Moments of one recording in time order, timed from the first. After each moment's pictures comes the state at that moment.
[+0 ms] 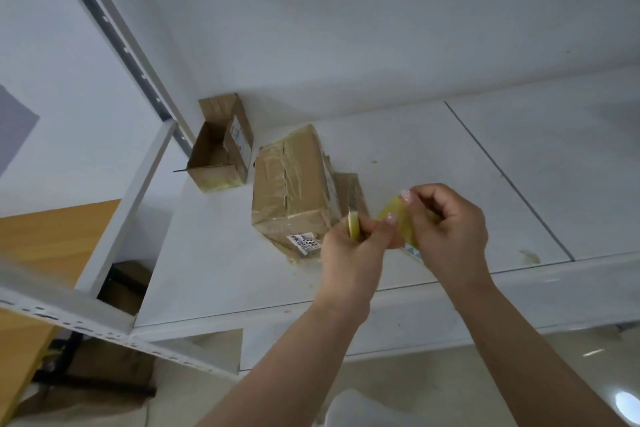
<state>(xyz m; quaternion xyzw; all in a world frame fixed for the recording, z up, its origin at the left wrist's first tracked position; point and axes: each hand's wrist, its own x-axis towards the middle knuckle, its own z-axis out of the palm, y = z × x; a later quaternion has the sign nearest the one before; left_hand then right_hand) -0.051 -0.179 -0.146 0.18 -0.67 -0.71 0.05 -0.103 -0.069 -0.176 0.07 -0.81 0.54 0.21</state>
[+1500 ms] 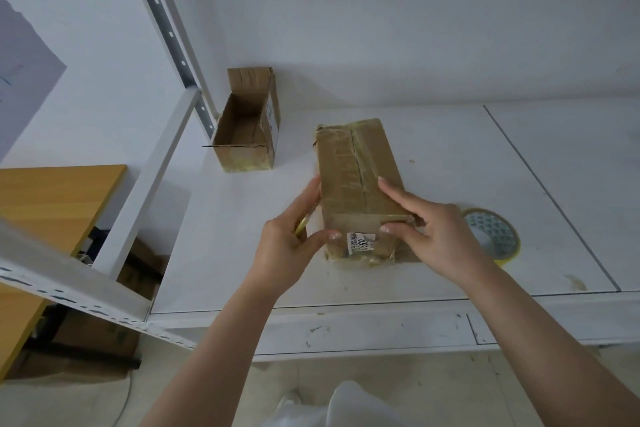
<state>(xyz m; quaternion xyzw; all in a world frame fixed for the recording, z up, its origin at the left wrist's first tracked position) -0.057 -0.346 -0.202 -0.01 -0.81 -0.57 0.15 -0.131 -0.126 -0.178 0.27 -0.86 0.43 -0.05</state>
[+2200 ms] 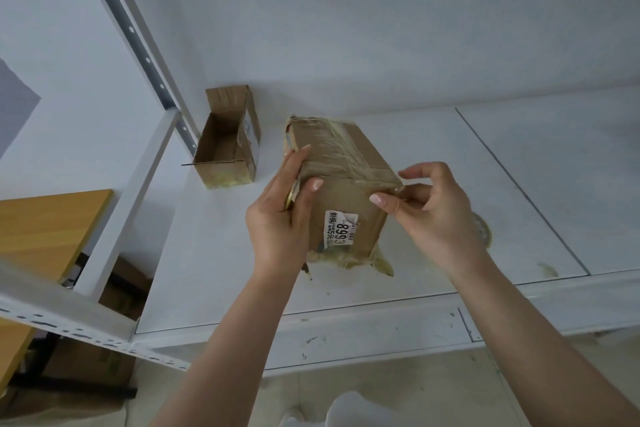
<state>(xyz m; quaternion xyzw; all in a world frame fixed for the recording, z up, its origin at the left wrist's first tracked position) -0.076 -0.301 -0.160 0.05 -0.76 -0.55 0.34 -0.123 -0.117 -0.151 0.11 -0.81 0.57 0.05</state>
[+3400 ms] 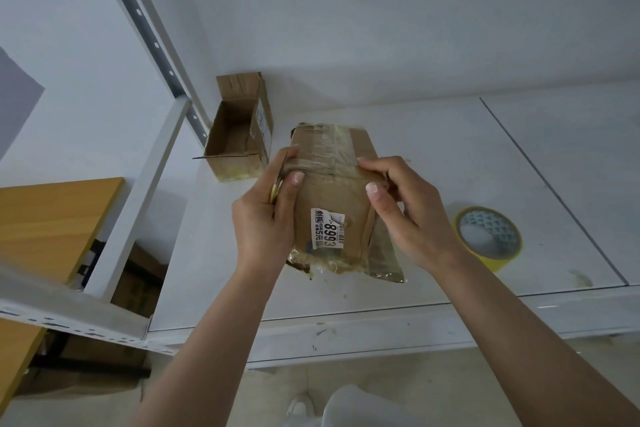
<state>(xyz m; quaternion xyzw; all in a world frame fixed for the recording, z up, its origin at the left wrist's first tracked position) -0.080 -0.343 -0.160 0.10 -0.78 -0.54 0.30 -0.141 -0.160 -0.164 0.32 -0.80 0.50 0.10</state>
